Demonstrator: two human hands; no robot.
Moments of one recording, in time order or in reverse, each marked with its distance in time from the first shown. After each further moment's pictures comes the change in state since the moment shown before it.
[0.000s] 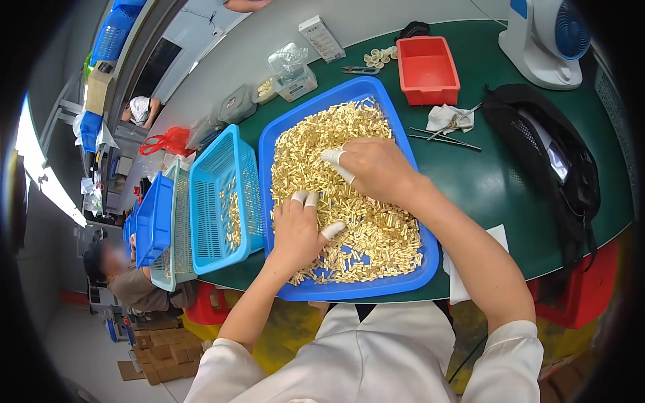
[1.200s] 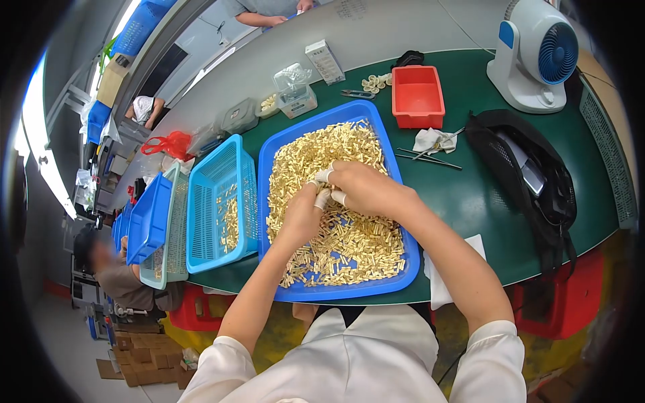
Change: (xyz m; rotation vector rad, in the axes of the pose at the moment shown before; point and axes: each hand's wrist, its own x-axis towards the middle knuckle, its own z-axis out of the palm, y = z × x) left_hand 0.045 -0.001 0.018 -0.486 0.108 -0.113; right_hand 0.008 -0.013 -0.017 0.201 -0.416 0.182
